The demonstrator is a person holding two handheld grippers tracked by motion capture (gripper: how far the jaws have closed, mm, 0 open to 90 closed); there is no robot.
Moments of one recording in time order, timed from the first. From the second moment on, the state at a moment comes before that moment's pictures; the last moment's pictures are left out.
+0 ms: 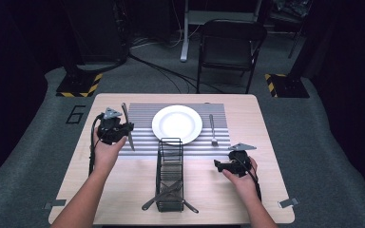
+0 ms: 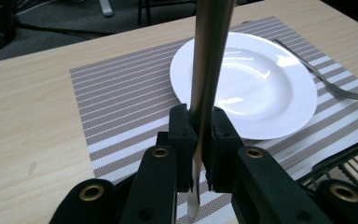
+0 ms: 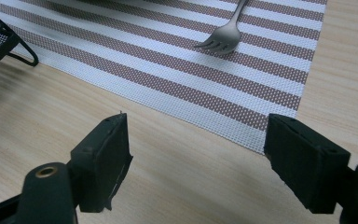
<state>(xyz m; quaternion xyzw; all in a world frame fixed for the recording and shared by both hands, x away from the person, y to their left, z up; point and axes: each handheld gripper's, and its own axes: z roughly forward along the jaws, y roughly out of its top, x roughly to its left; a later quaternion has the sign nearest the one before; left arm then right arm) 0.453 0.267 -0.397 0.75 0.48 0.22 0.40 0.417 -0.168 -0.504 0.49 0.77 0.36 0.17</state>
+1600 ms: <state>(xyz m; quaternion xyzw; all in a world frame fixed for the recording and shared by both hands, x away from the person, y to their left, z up) 0.499 0.262 -0.445 0.69 0.54 0.23 0.42 0.418 -0.170 -0.506 0.50 0.77 0.36 0.16</state>
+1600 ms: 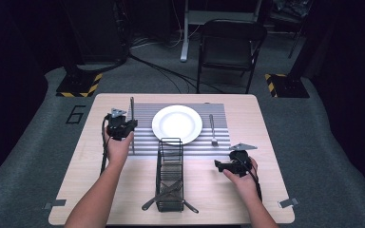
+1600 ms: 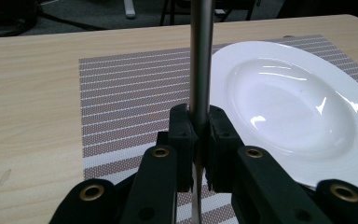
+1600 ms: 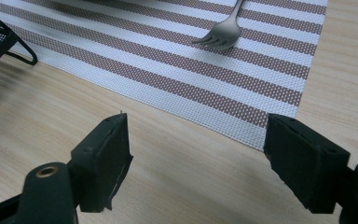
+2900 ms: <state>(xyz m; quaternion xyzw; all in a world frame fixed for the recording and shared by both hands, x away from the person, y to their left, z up) 0.550 0.242 -0.482 0.66 0.61 0.22 0.38 0.422 -0.177 -0.509 0.50 0.77 0.37 0.16</state>
